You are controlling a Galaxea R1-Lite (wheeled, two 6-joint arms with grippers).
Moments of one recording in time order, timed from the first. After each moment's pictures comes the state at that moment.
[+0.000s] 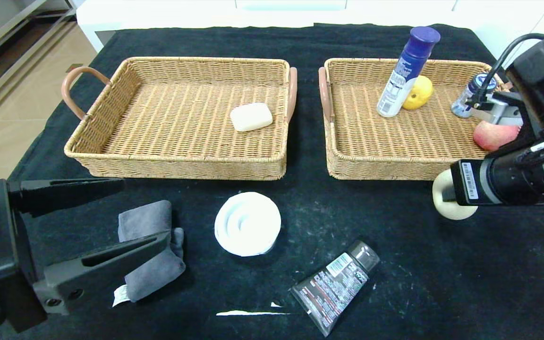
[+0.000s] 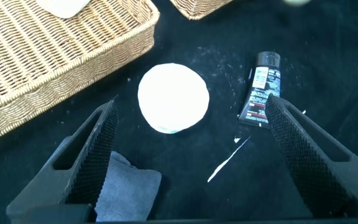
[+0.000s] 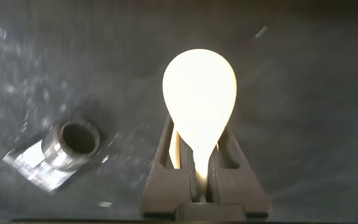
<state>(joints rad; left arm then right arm) -0.47 1.02 -0.77 -0.10 -0.24 0.15 0.49 1.61 -1.55 0.76 -0.25 0.38</state>
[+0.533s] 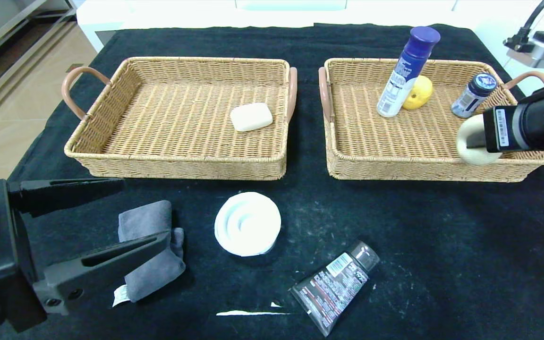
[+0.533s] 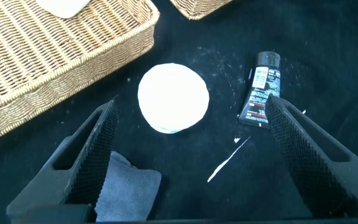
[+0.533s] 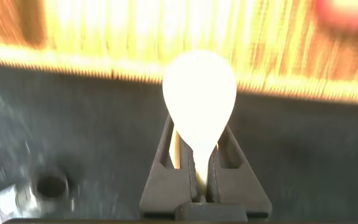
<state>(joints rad) -0.47 1.02 -0.77 -0.10 -0.24 0.15 0.32 1.61 -1.68 0.65 -0.20 0.16</state>
